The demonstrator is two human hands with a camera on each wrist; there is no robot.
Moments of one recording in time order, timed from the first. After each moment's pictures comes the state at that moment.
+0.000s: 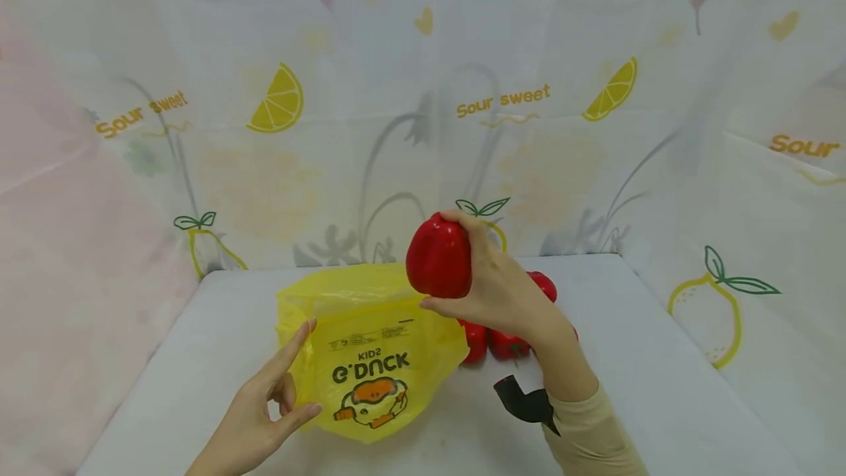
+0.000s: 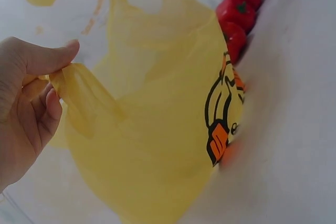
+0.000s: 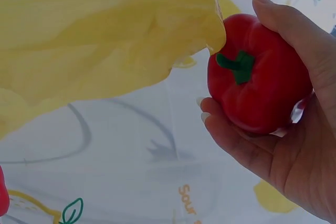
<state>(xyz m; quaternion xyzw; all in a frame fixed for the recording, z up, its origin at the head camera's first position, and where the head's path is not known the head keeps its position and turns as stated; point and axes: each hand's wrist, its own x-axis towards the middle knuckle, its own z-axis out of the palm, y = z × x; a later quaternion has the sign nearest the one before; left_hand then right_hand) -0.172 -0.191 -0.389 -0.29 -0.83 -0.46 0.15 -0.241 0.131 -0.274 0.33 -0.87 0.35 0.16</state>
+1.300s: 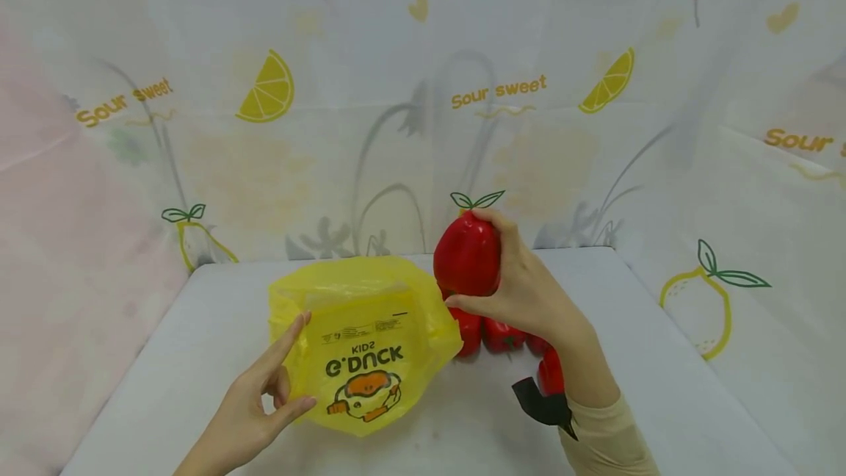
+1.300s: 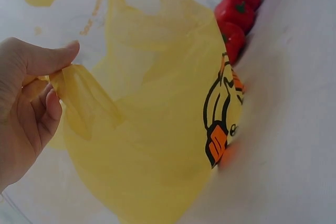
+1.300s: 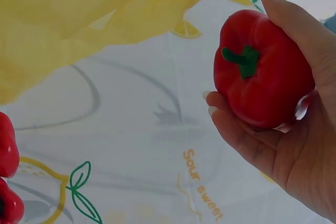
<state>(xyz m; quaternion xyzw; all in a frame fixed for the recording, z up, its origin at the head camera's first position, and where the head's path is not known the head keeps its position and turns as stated) -0.175 -0.188 -0.387 -0.29 -0.83 -0.46 0.14 -0.235 0.163 -0.284 0.28 -0.87 0.36 0.16</state>
